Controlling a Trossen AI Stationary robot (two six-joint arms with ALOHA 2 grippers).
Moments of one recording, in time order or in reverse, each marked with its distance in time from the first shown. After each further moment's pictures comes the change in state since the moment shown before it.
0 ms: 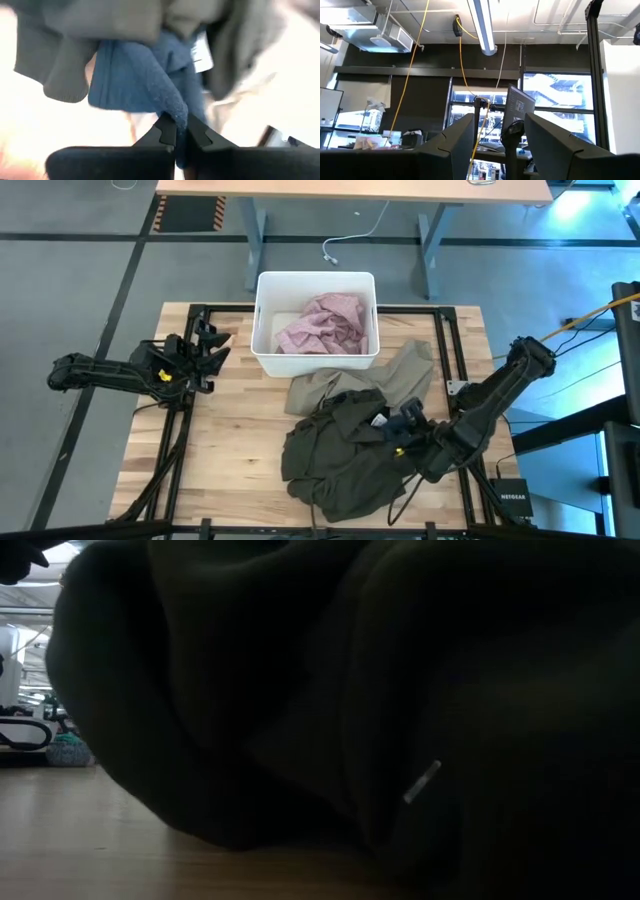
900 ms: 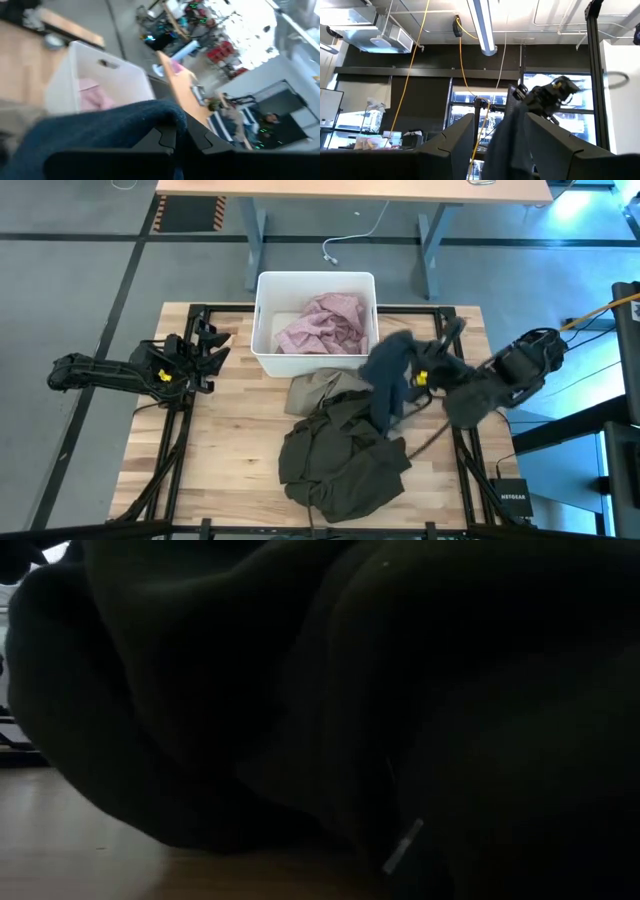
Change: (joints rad) left arm 0.000 0.000 0.000 0.002 0.000 0.003; right arm -0.212 -0.002 0.695 0.049 0.770 -0.243
